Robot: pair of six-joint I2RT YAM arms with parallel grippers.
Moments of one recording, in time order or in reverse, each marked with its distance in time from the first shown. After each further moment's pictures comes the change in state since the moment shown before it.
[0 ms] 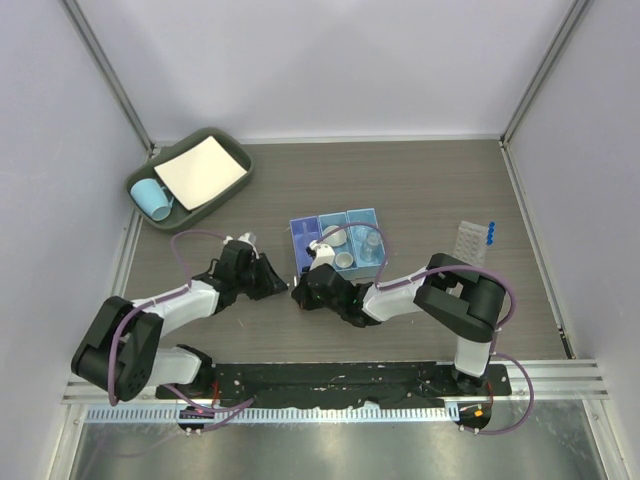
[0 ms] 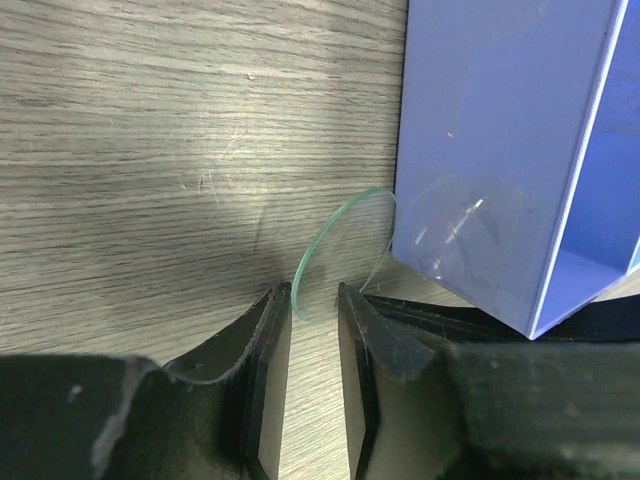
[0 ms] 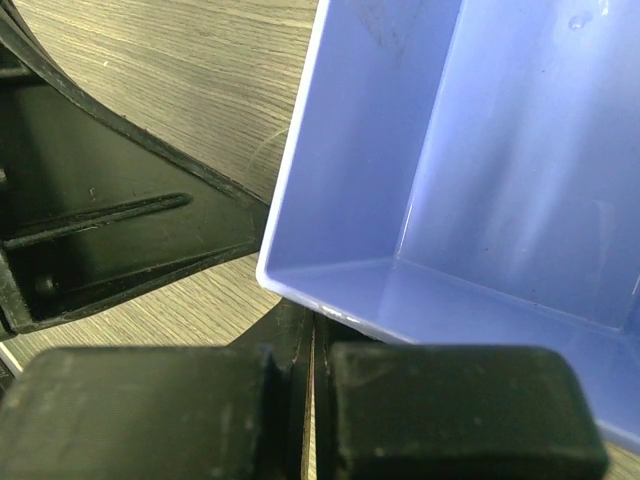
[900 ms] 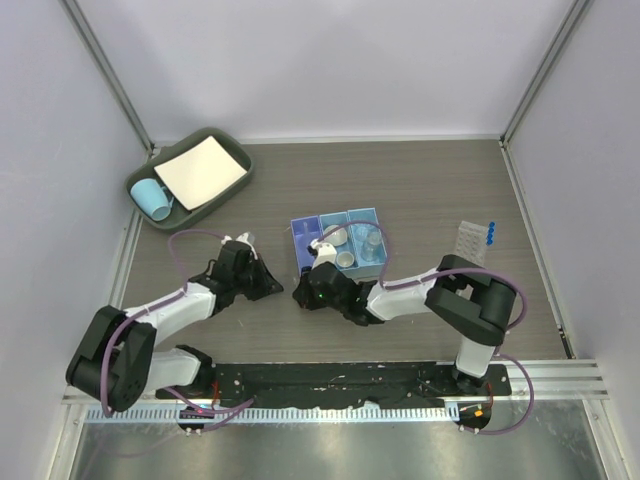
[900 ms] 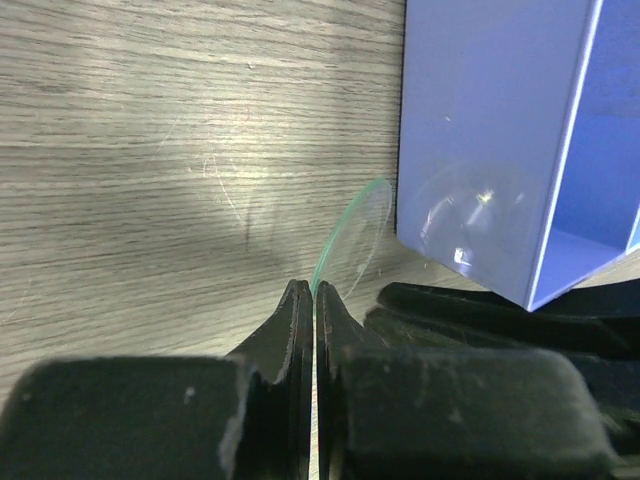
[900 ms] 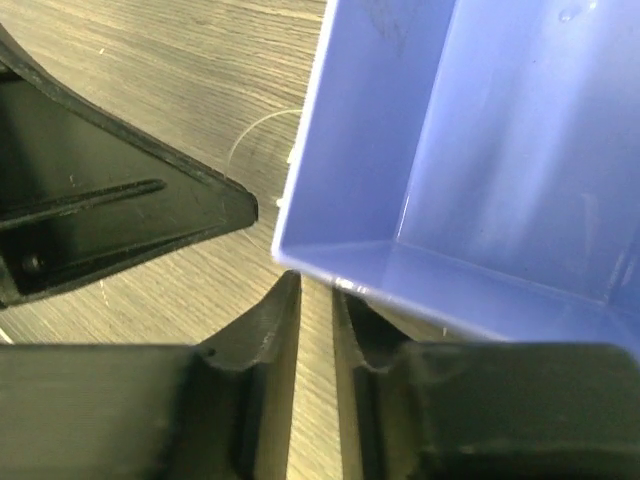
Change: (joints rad) left arm 0.007 -0.037 -0.001 -0.032 -0.006 0.017; right arm 0.000 -0.031 0.000 -0.052 -0.008 -0.003
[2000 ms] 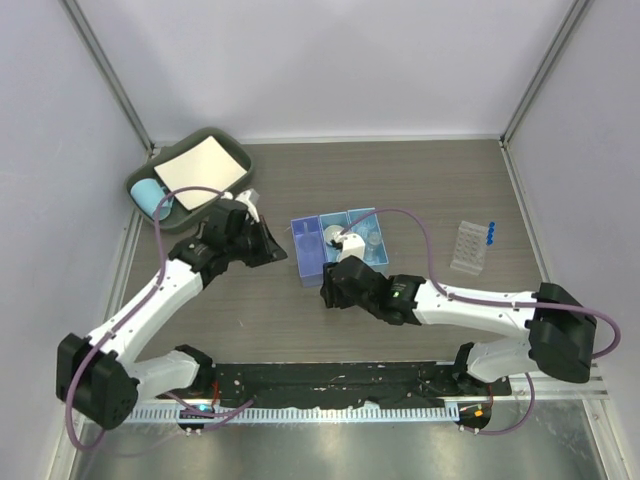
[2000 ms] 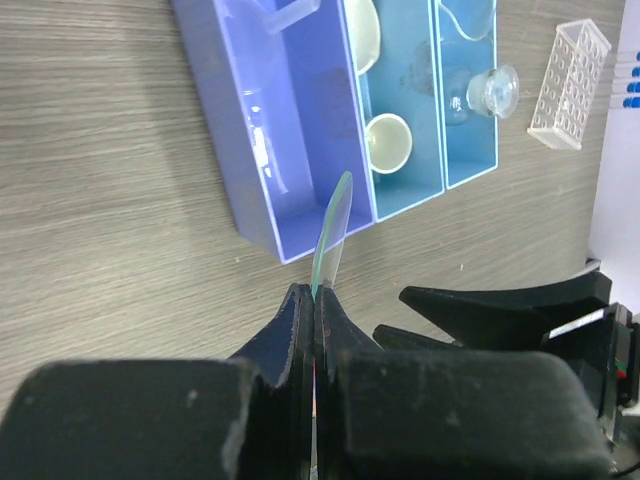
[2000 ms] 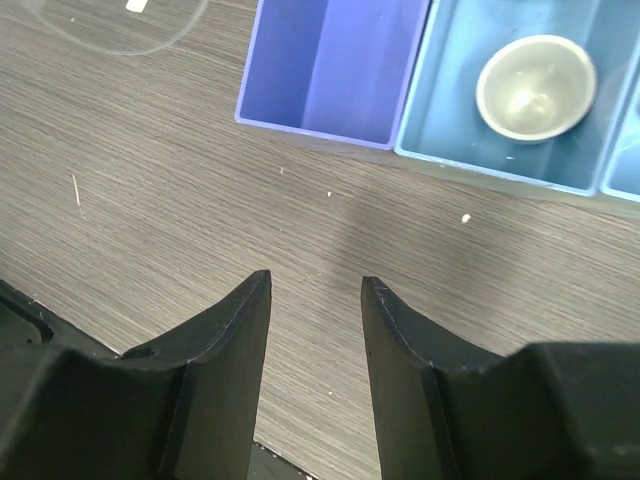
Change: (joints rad) left arm -0.038 -0.160 0.438 -0.482 -0.010 0.096; right arm 0.023 -0.455 0.021 -0.597 0.117 -0.085
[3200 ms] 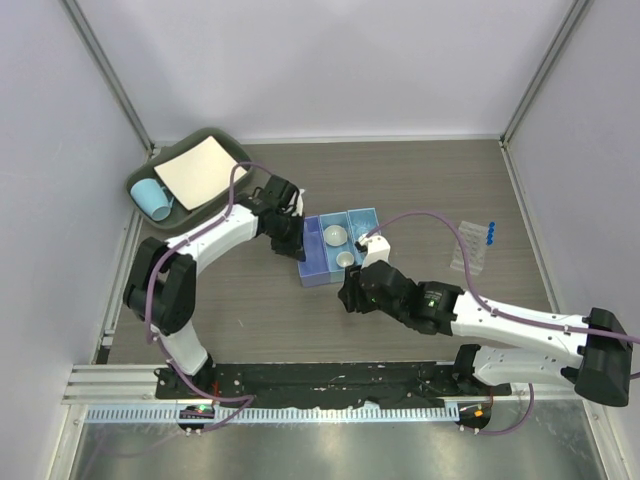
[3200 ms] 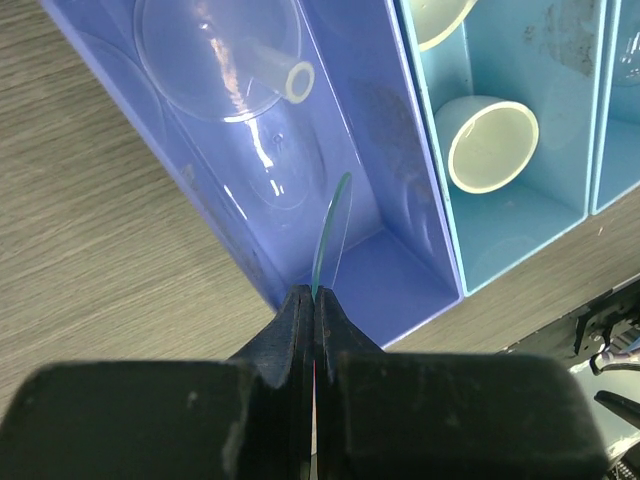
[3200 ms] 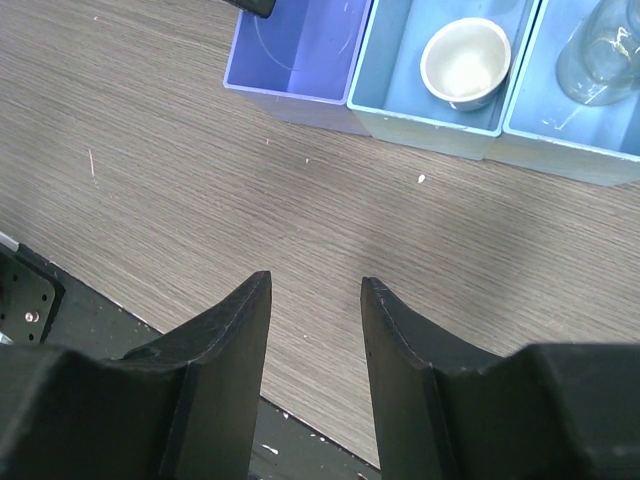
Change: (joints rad) left arm -0.051 0.608 0.381 -0.177 0.084 0.290; right arm 0.000 -0.271 -0.066 -0.158 0.016 -0.014
